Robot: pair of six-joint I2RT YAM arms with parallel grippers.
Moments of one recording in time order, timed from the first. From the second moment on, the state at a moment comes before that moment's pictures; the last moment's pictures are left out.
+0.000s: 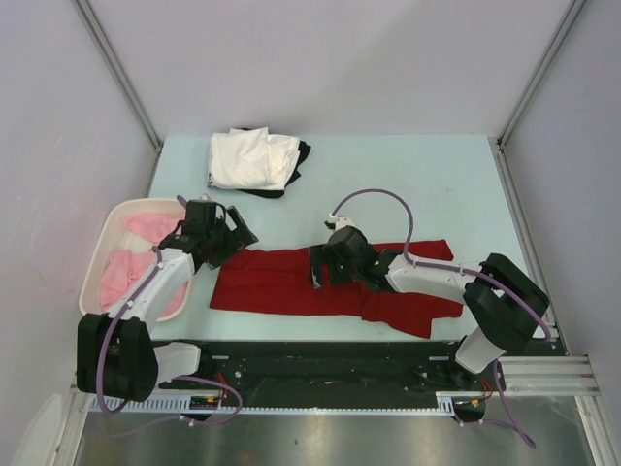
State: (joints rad) left arm -0.15 1.21 0.77 -0.44 0.07 -0.71; right arm 0.90 1.58 0.88 -0.09 0.08 0.60
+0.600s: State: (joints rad) left arm -0.16 1.22 0.77 -0.43 0.07 -0.70; right arm 1.08 1.63 0.89 -0.14 0.04 0.59
